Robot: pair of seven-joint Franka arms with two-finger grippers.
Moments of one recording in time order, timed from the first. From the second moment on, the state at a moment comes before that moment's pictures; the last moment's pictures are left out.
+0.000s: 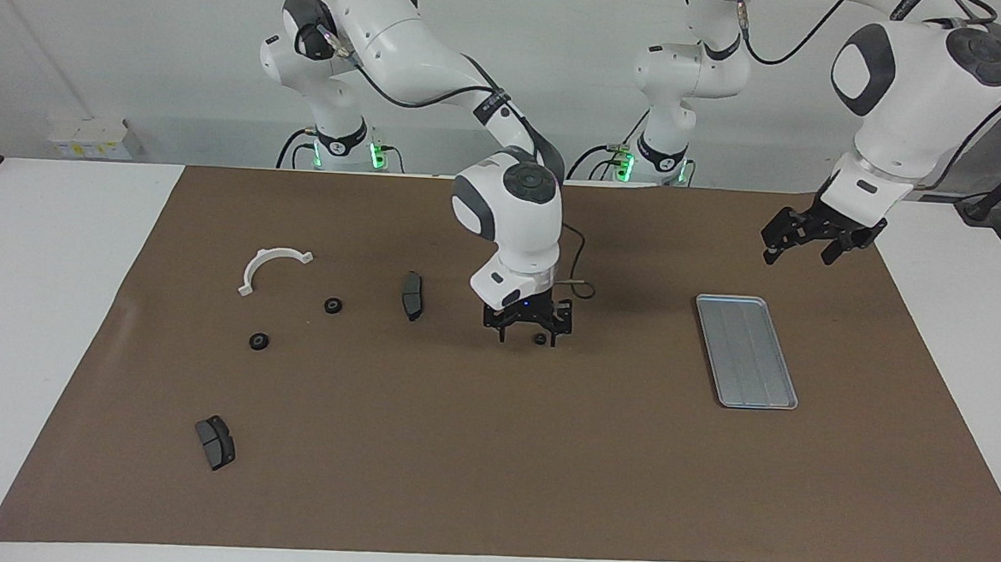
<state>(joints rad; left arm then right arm) -0.08 0.04 0.05 -1.63 -0.02 1.65 -0.01 0.55 0.65 0.12 -1.40 -0.13 2.21 0.84</state>
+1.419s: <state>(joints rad) -0.12 0.07 0.03 -1.63 0.01 1.56 0.00 0.61 0.69 0.11 -1.48 -0.16 2.28 0.84</state>
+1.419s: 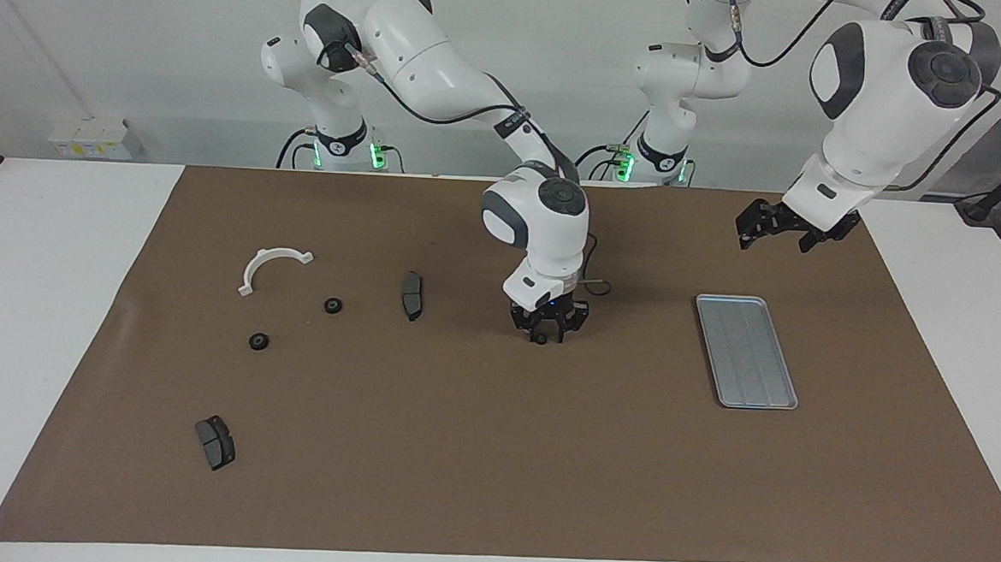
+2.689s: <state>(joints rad) -0.12 0.05 0.04 -1.63 0.01 1.70 0.00 0.26 0.60 0.09 -1.52 -0.16 2.30 0.58</state>
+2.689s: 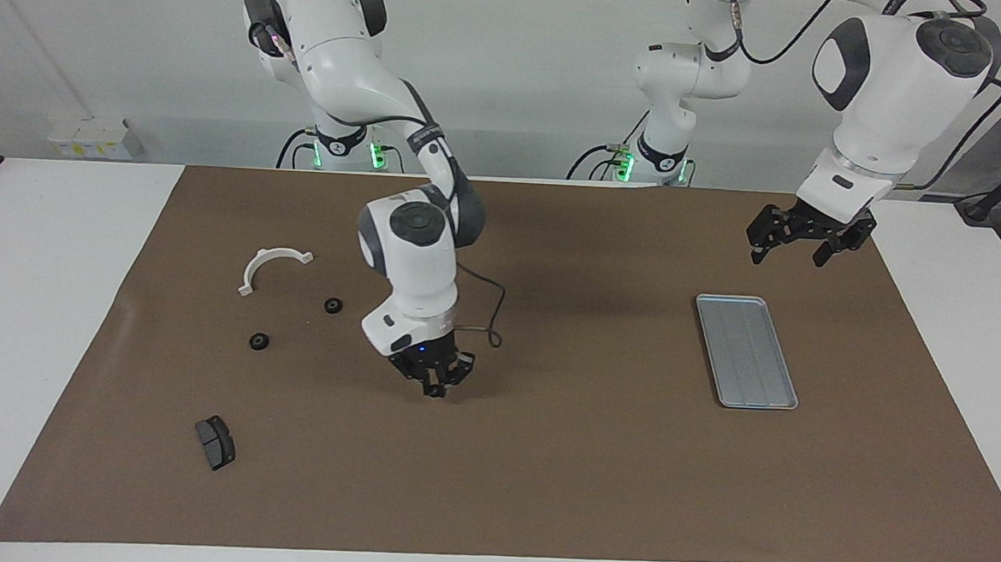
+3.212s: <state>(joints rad) -0.11 0.05 0.05 -1.63 0.01 1.70 0.00 0.05 0.60 0.10 -1.55 -0.12 2.30 0.32</state>
